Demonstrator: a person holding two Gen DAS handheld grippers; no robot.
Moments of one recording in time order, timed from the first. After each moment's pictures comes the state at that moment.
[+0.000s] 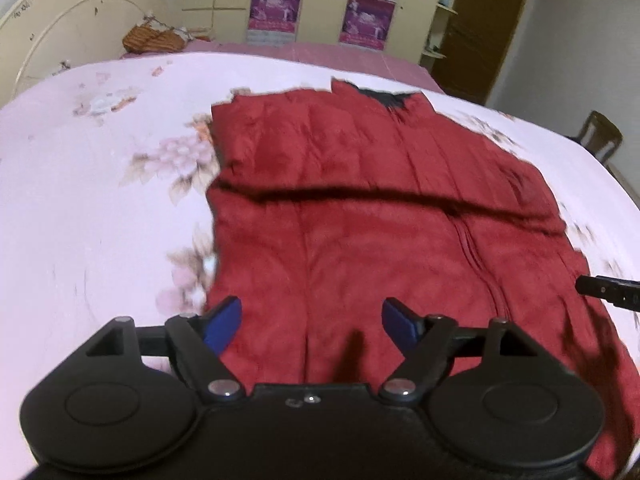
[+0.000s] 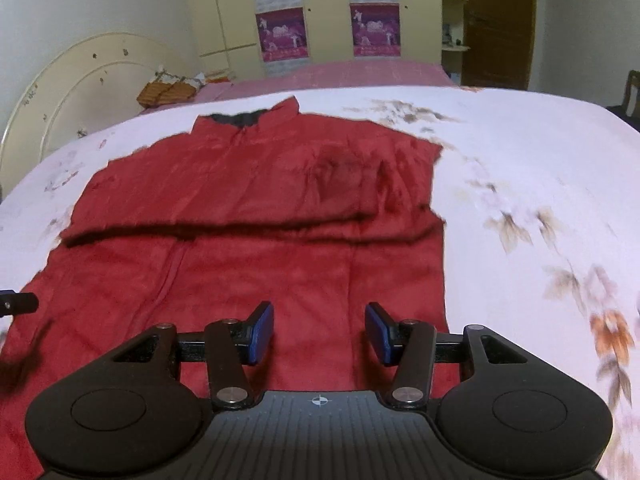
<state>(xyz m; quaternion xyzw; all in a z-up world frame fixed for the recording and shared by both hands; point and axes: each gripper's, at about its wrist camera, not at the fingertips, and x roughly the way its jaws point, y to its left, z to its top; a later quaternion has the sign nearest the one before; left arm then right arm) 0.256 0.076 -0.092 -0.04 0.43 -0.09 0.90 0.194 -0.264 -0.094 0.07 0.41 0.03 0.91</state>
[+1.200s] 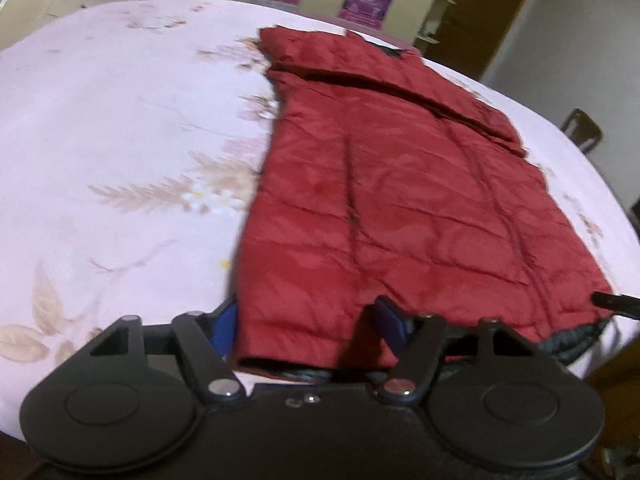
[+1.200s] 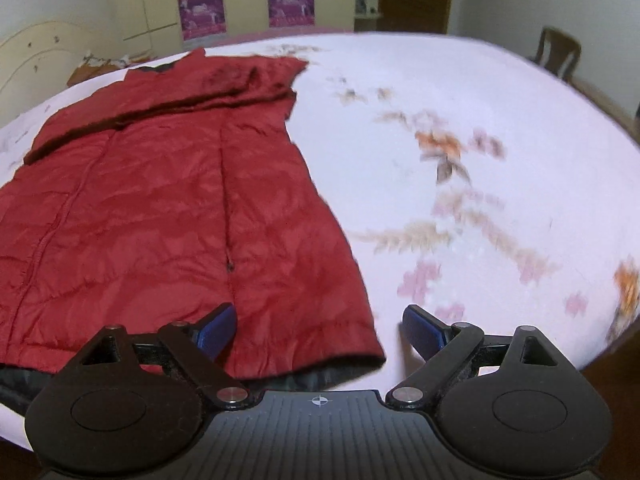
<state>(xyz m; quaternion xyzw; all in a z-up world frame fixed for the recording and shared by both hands) 0.111 0.141 -0.115 -0.09 0.46 -0.12 0.88 0.018 -0.309 -0.111 0.09 0.44 -0.08 0.89</state>
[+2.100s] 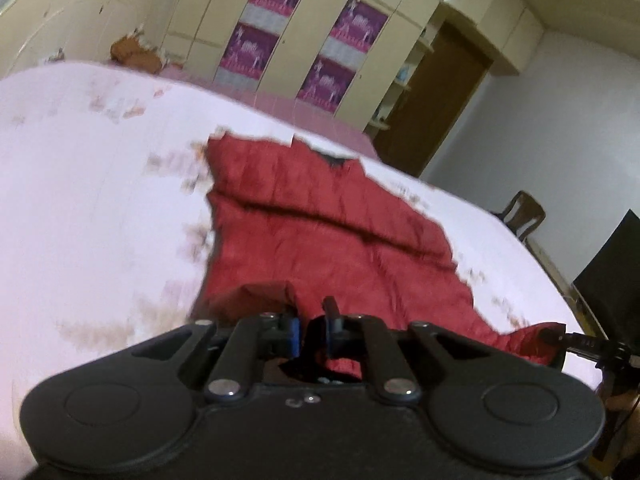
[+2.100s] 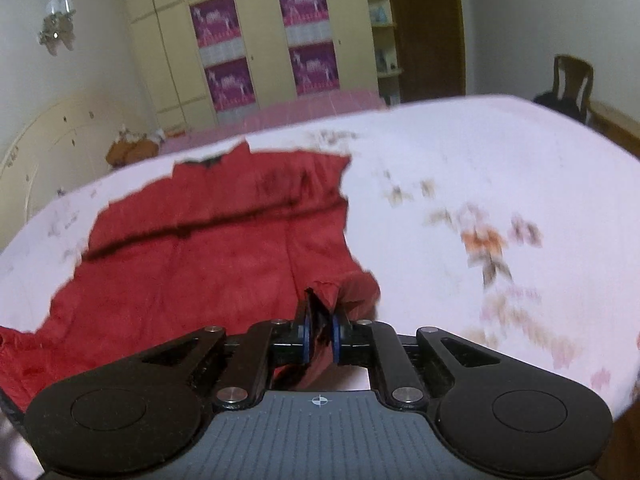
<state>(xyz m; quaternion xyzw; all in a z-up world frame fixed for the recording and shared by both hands) 0.145 0.143 -0.040 -0.17 0.33 -0.17 0.92 0.058 -0.289 -0.027 0.12 0.32 -0.04 0.94</state>
